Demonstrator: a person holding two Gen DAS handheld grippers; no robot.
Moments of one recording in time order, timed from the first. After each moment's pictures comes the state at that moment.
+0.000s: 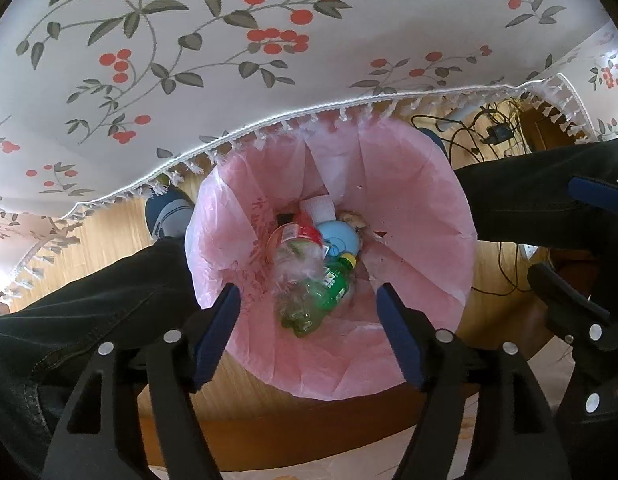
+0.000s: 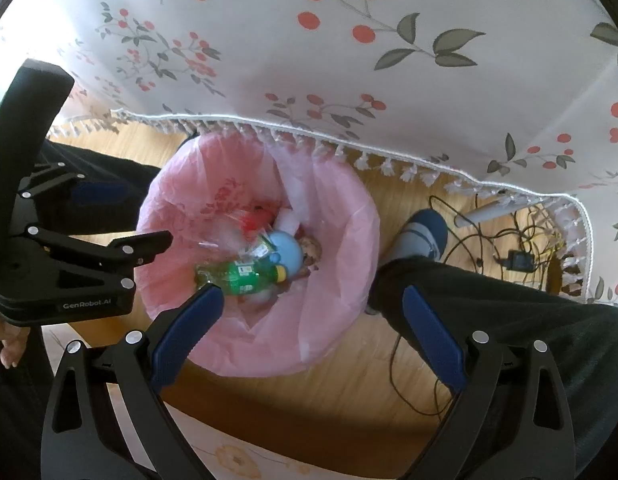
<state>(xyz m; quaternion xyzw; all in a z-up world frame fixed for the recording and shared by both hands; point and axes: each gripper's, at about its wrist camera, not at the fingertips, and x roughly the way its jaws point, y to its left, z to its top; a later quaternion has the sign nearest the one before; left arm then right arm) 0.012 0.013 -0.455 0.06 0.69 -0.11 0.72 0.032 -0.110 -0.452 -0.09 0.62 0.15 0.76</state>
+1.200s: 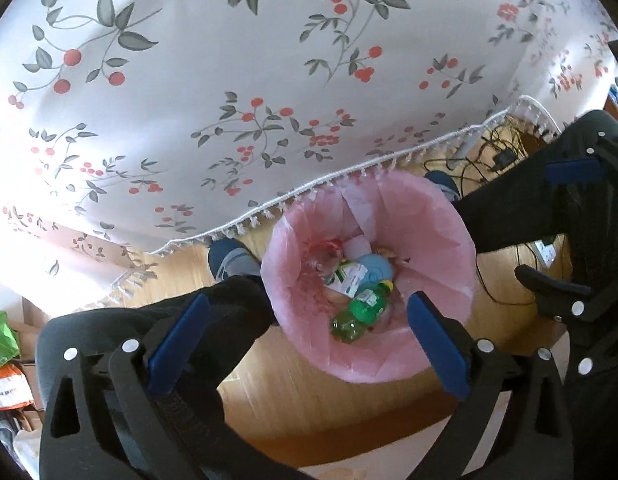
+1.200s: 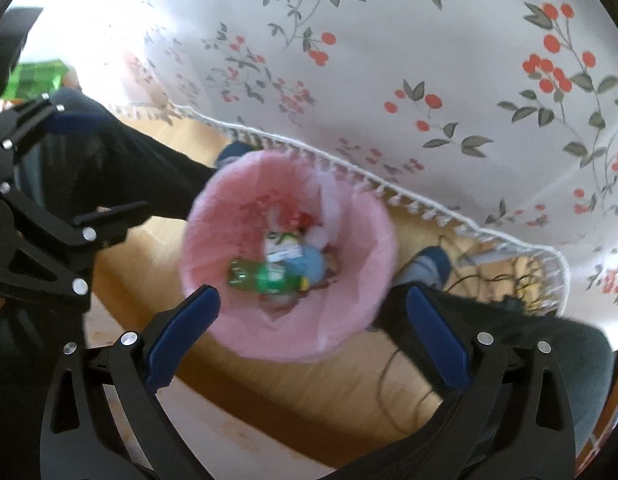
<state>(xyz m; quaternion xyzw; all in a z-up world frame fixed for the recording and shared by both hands) -0.030 0.037 -0.350 0.13 0.59 -0.09 0.79 0.001 -0.086 -0.388 -0.13 0.58 0.22 0.77</state>
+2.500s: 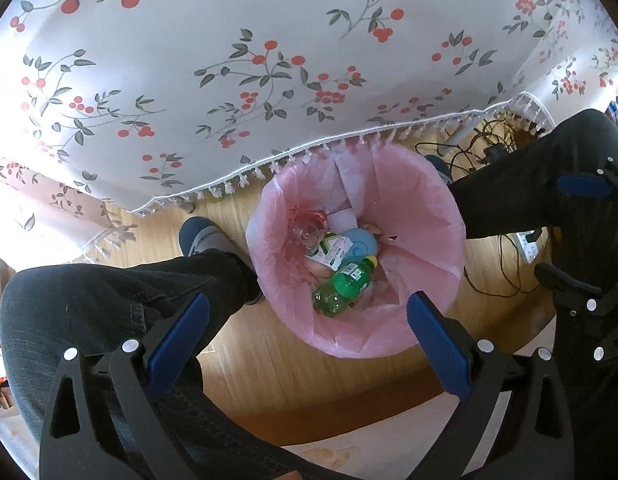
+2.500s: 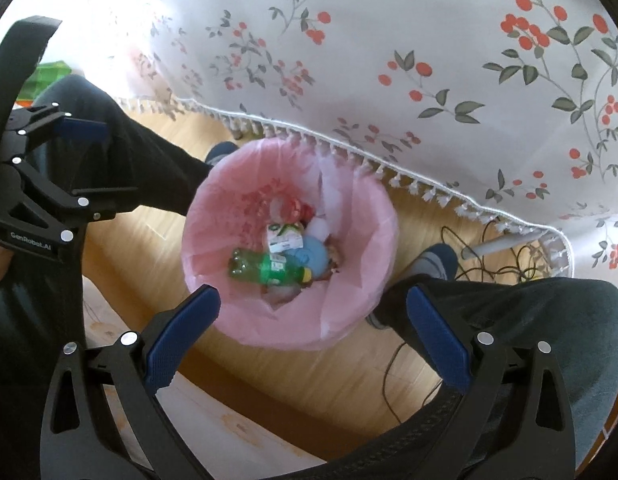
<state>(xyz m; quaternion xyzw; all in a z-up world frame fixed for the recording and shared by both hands) -0.039 0.056 -0.369 0.08 0.63 -0.10 0.77 -0.021 -0.097 -0.397 -0.13 0.58 0.22 0.78</state>
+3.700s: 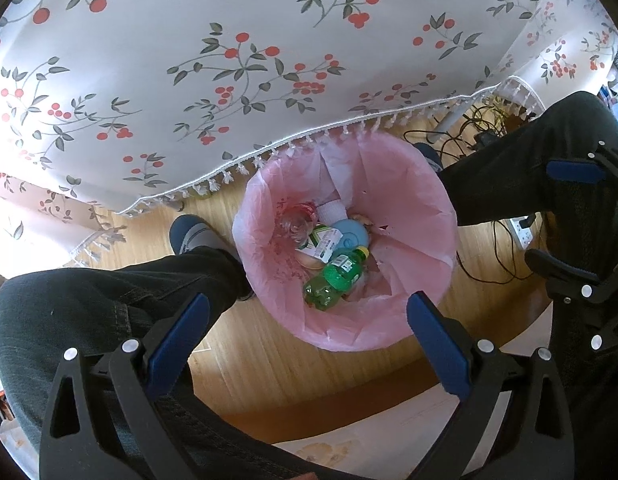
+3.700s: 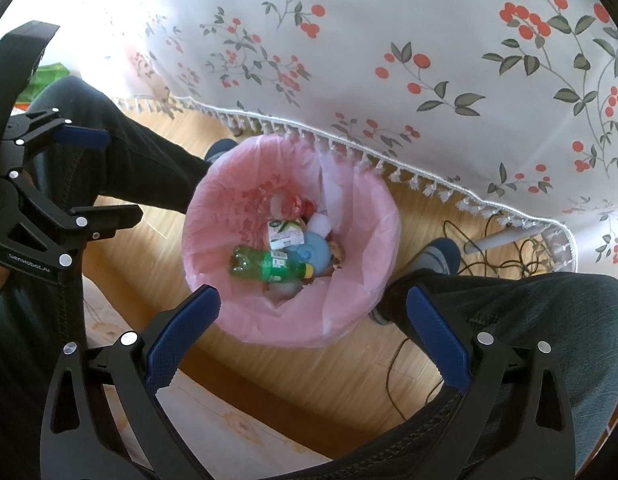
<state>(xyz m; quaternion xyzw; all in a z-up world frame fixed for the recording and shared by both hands) -0.039 0.049 -0.375 0.09 0.64 -0.12 0.75 -0.020 -0.099 -0.399 -0.13 0.58 0.22 0.77</state>
